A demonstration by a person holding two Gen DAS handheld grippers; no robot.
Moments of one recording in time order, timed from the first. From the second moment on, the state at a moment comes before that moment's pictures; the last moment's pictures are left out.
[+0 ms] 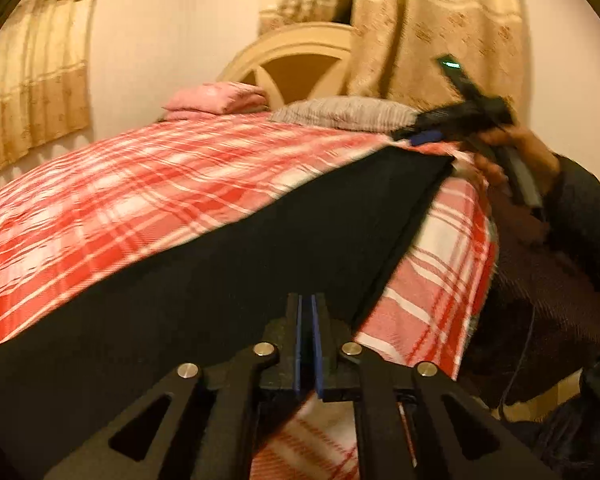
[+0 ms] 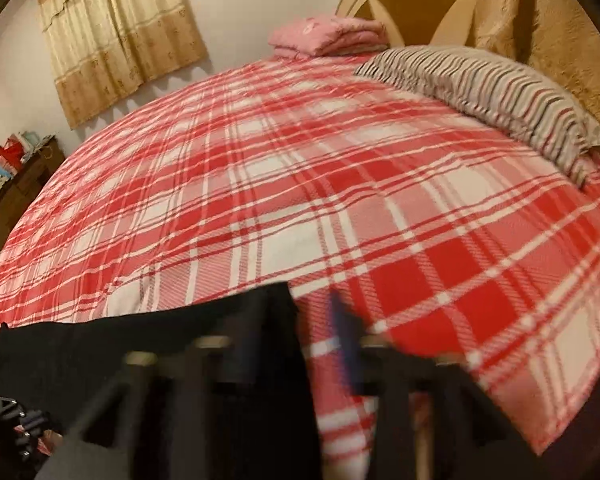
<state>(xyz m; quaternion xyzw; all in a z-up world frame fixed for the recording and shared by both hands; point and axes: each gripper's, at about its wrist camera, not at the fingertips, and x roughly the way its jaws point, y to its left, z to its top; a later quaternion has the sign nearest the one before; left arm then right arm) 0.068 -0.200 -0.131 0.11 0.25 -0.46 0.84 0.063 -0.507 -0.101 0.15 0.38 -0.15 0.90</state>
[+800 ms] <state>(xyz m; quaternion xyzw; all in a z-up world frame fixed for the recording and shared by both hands) 0.114 -0.024 -0.118 0.03 0.22 -0.16 0.96 0.034 -0.339 -0.114 -0.11 0.45 -0.09 0.88</state>
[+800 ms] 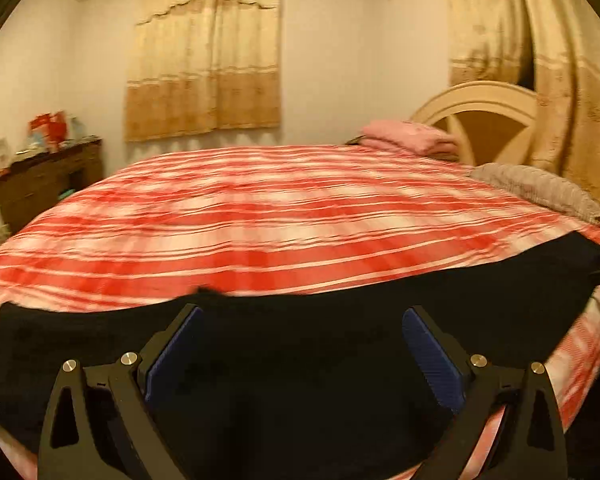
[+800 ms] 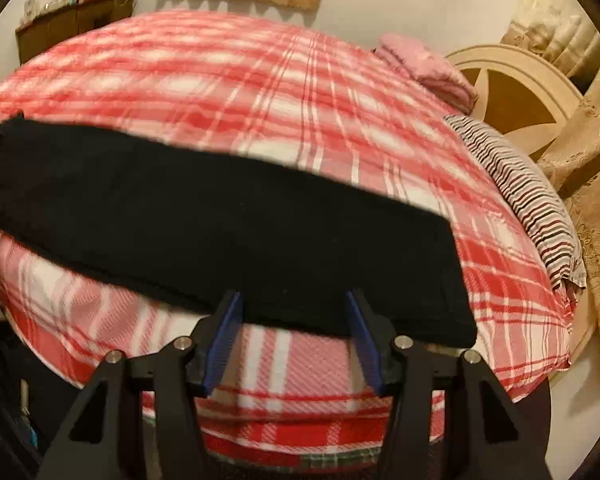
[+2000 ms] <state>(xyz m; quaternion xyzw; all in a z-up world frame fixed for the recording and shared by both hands) 0.115 0.038 -0.175 0.03 0.30 -0.14 0.94 0.291 -0.041 -0.138 0.09 0.54 0.27 0.79</state>
